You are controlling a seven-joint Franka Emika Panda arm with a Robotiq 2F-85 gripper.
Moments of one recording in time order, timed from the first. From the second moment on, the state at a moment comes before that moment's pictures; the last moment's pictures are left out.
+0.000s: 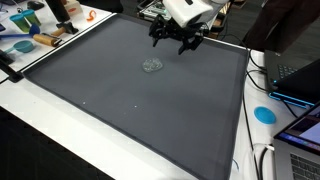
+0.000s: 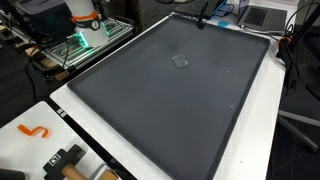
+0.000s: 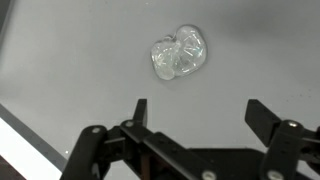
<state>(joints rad) 0.36 0.46 0.09 -1.71 -0.42 1.84 0.20</state>
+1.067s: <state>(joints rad) 0.35 0.41 0.09 -1.77 -0.42 1.83 0.21</state>
